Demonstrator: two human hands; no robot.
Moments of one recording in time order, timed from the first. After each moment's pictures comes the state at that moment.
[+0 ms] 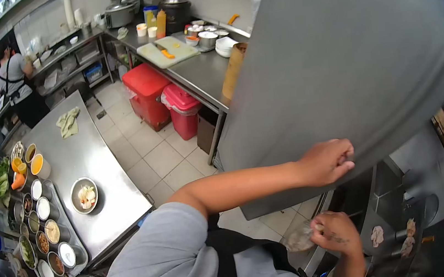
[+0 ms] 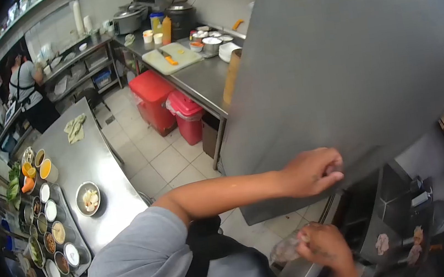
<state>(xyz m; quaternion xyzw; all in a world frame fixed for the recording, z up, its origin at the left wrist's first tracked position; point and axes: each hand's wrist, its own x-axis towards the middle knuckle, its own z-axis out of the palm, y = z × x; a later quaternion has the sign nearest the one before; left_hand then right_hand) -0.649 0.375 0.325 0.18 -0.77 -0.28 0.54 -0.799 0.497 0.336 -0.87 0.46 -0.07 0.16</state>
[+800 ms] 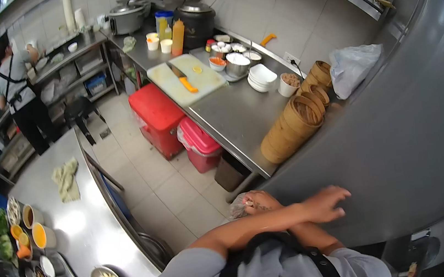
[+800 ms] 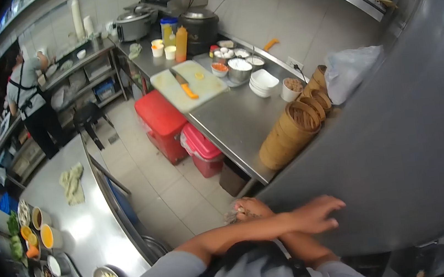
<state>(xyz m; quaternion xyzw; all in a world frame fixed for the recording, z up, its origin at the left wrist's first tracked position) -0.465 0.122 0.227 0.22 -0.76 -0.39 0.46 -0.450 0.098 0.119 -0.89 0.27 -0.04 0.36</state>
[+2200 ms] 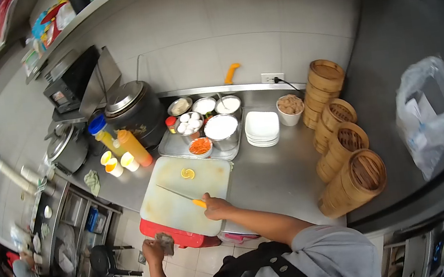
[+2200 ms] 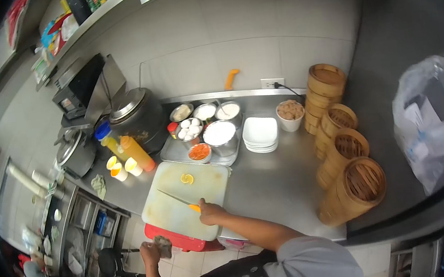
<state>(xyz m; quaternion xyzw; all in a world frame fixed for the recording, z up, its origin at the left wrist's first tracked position) 0.233 -0.165 0.093 0.84 -0.42 -0.14 0.32 -0.040 -0.310 0.071 -0.76 0.50 -0.12 0.40</state>
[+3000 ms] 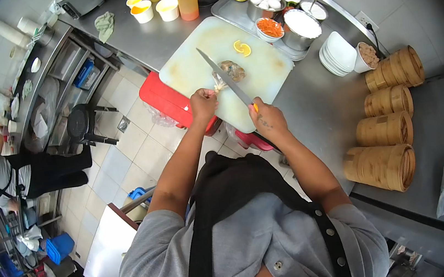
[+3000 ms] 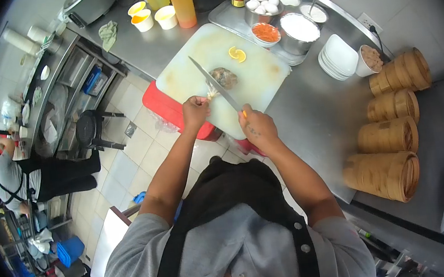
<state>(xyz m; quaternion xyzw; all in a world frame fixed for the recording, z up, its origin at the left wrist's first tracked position) 0.191 -0.260 0.007 0.70 -0.32 -0.39 0.51 -0.009 -0.257 0.104 -0.80 0.55 -0.05 0.25</state>
